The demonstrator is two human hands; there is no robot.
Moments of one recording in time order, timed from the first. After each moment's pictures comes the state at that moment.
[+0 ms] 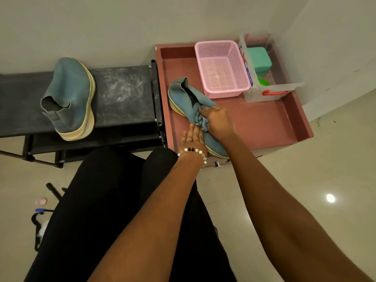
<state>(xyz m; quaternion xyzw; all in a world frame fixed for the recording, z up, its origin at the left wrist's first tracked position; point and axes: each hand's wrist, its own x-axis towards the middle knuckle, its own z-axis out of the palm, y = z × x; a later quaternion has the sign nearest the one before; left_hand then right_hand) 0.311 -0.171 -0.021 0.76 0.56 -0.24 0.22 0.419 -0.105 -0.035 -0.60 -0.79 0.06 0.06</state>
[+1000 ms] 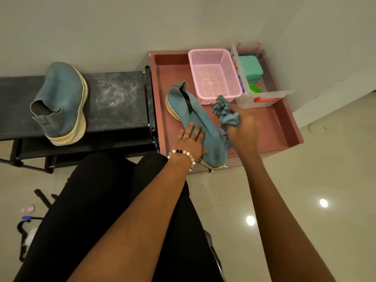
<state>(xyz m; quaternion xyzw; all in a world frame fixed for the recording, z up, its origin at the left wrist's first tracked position) 0.310 -0.152 -0.017 0.82 0.51 -0.14 0.21 0.452 -0.157 0.035 -0.69 -0.59 0.16 0.38</state>
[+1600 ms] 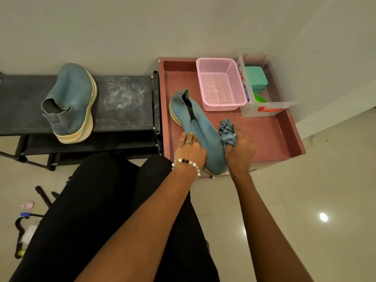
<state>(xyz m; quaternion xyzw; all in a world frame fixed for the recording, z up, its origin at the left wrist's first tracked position) 0.310 -0.168 0.001 0.81 0.54 -0.19 0.13 0.444 -0.173 -0.011 -0.75 -0.58 0.07 0.31</state>
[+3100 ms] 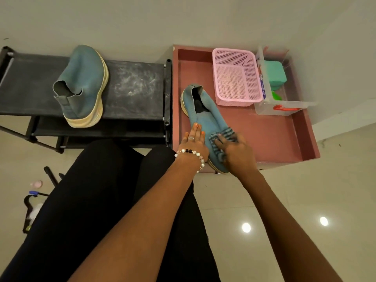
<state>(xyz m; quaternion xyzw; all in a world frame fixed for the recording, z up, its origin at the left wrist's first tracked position) 0.294 -0.167 -0.013 0.76 0.57 -0.21 0.22 0.437 -0.183 -0.002 -0.62 -0.77 0.12 -0.09</state>
